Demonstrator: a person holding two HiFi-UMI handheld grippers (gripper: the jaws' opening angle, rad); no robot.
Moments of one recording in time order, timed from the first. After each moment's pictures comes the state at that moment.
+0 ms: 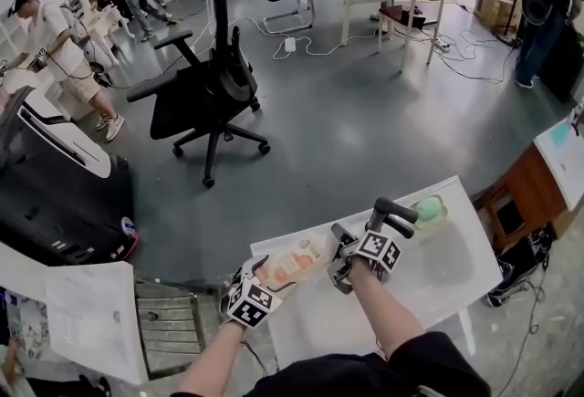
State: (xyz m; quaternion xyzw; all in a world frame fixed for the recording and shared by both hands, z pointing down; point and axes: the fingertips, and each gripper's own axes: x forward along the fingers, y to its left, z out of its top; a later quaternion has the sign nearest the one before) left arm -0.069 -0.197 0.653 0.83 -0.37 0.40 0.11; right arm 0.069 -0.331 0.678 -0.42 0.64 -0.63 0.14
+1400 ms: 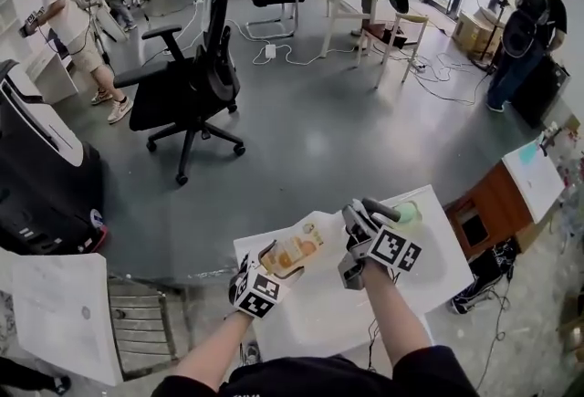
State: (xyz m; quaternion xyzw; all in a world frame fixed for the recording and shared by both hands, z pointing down) left arm -0.011 -0.222 0.613 0.88 -0.38 0.27 0.08; right arm 0.117 -0.317 0.509 -0.47 0.77 -0.41 0.11
